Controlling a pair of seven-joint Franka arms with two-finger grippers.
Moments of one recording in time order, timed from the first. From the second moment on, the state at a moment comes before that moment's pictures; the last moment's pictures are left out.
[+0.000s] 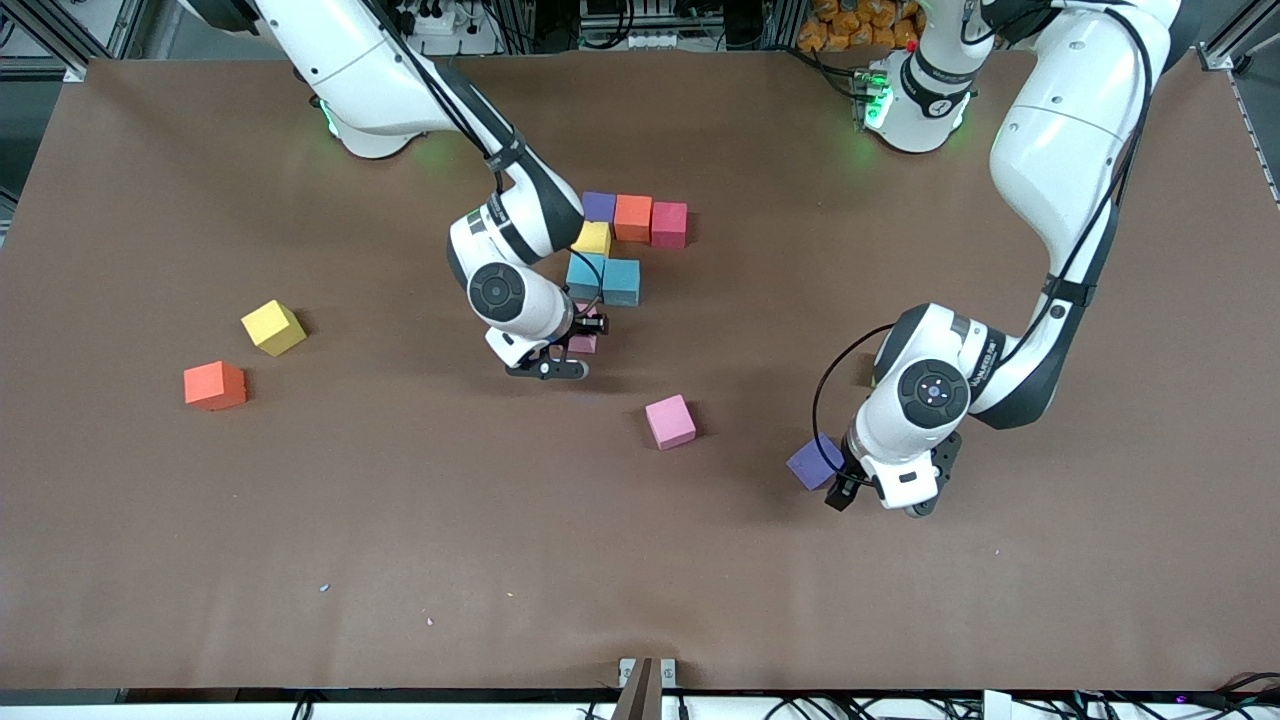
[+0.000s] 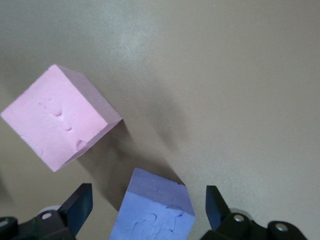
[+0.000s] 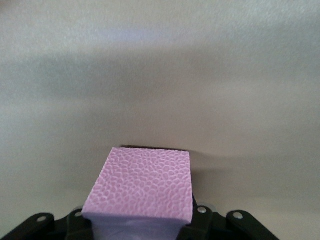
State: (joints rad) left arm -0.06 0.78 -0.35 -1.48 0.35 2.27 -1.54; right arm 0.52 0.59 0.15 -1.90 0.27 2.36 0.53
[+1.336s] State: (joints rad) left arm -0.10 0.84 -0.34 -1.46 0.35 2.31 -1.48; right arm 0.54 0.58 0.16 -1.93 0.27 2.36 0.54
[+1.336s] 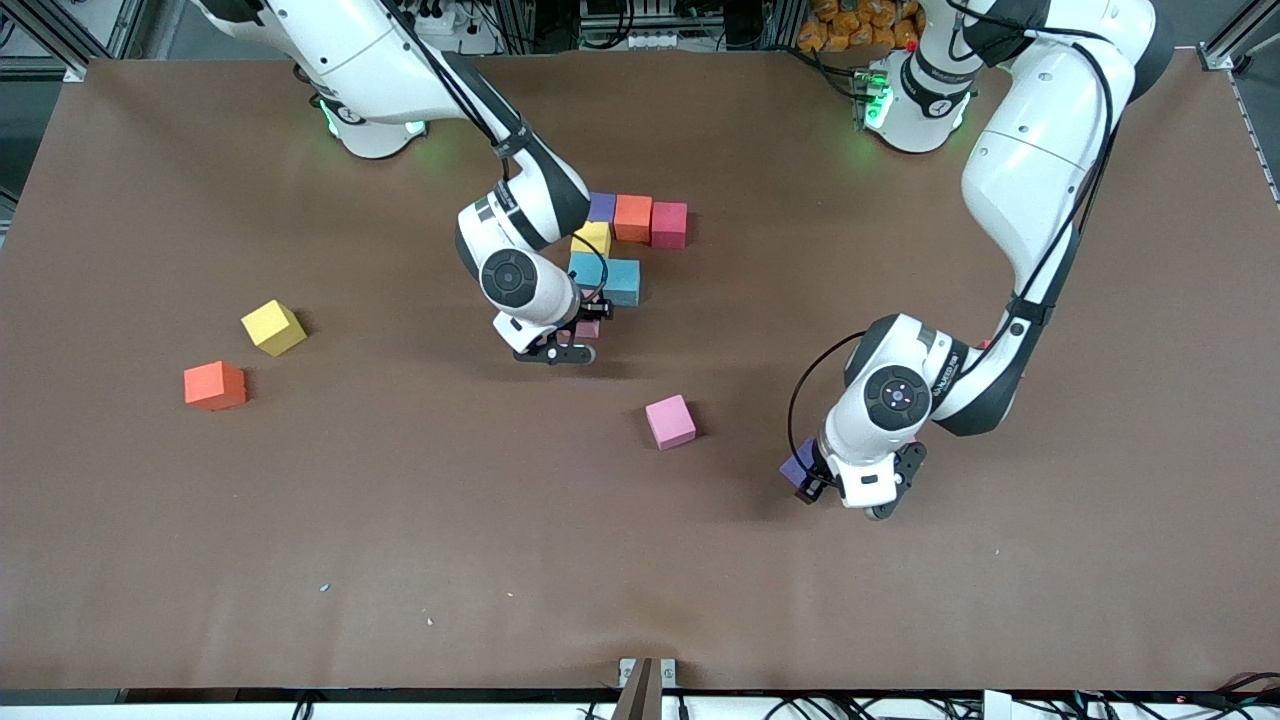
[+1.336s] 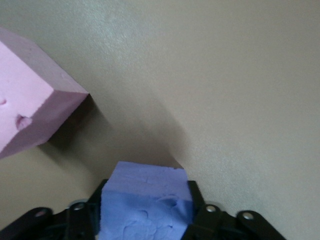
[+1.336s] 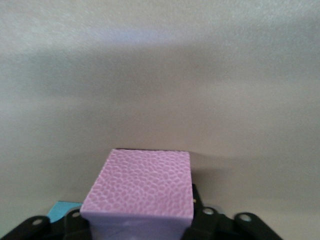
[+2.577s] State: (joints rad) left arm -0.12 0.63 -0.53 -1.63 0.25 2.04 -2.07; right arm 0.28 0.55 0.12 -1.65 0.14 1.81 0.29
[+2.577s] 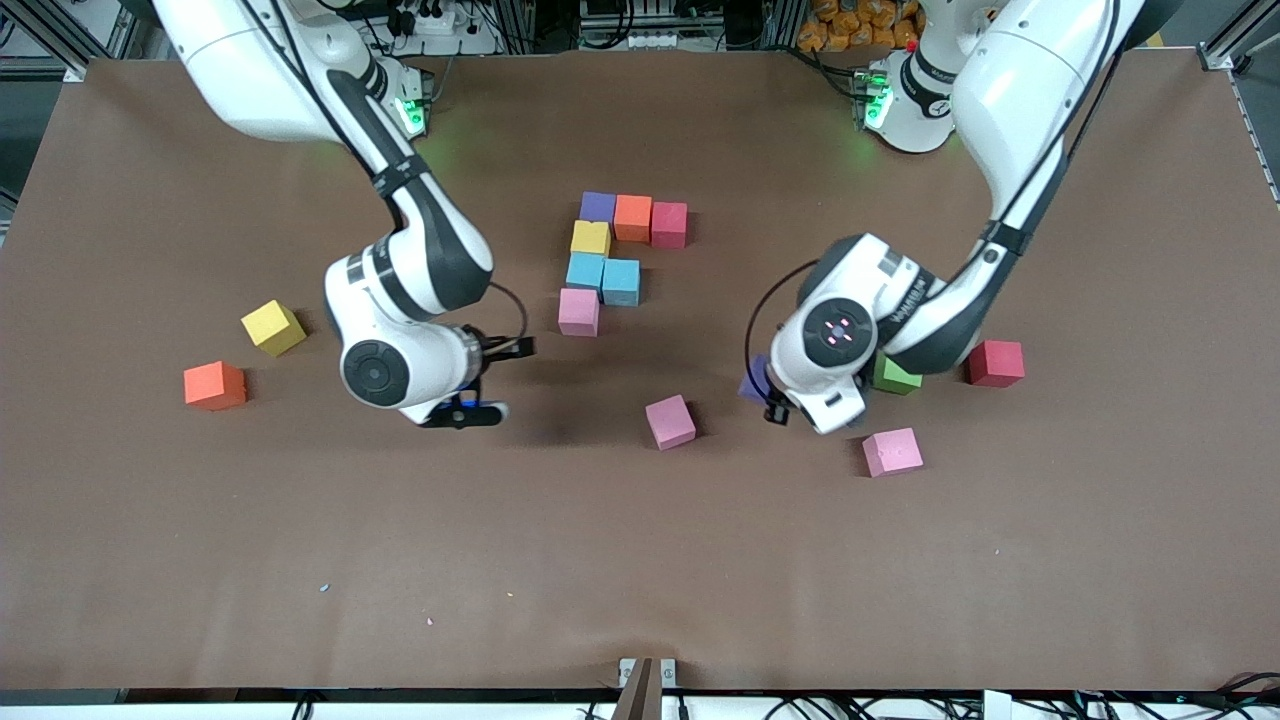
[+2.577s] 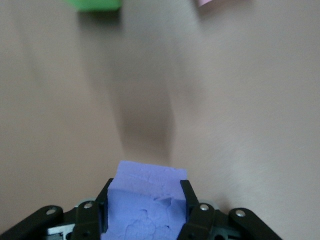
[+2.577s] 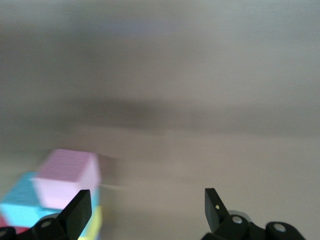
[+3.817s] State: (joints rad) left arm -0.33 0.60 -0.61 -1.91 0.40 2.32 -2.75; right arm -0.18 0.23 0.12 -2.22 -0.24 2.00 -0.38
